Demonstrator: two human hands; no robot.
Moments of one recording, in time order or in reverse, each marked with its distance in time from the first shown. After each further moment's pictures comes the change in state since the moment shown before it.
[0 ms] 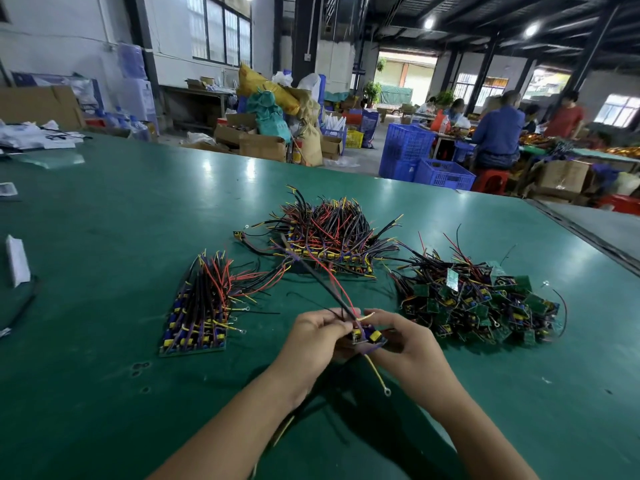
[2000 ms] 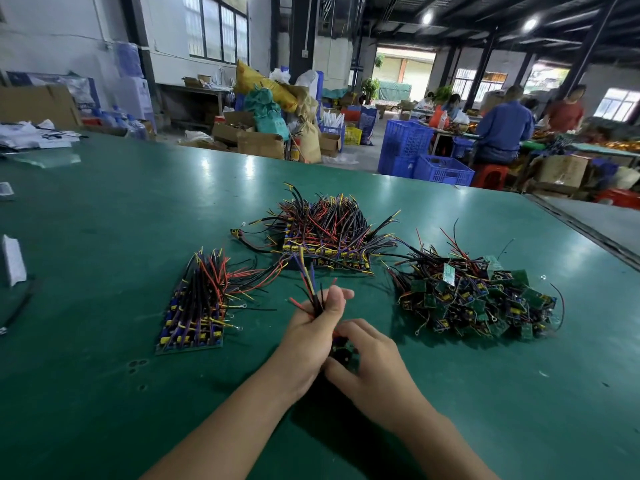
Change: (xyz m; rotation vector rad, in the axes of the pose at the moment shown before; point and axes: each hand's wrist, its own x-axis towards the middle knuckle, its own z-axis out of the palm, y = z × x) left_hand -0.004 -0.003 0.005 -0.125 0.030 0.196; right_hand -0.014 -0.017 0.038 -0.440 -0.041 -0.251
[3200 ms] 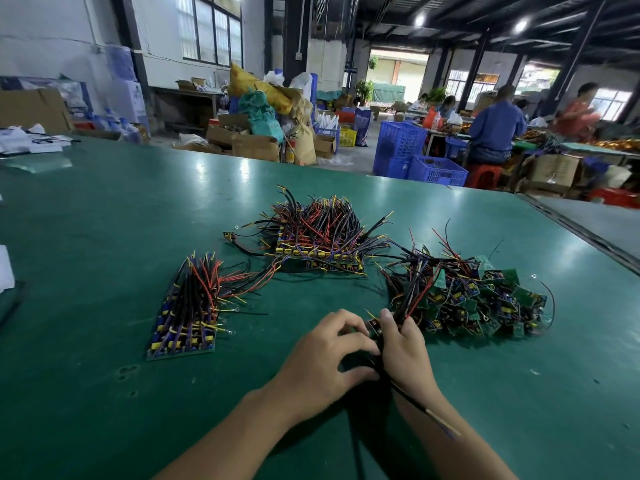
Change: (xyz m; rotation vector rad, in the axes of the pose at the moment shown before) left_hand -0.005 -0.016 -0.014 1.017 -0.412 0.577; right_hand 0.020 0.043 -0.008 0.391 0.356 0.615
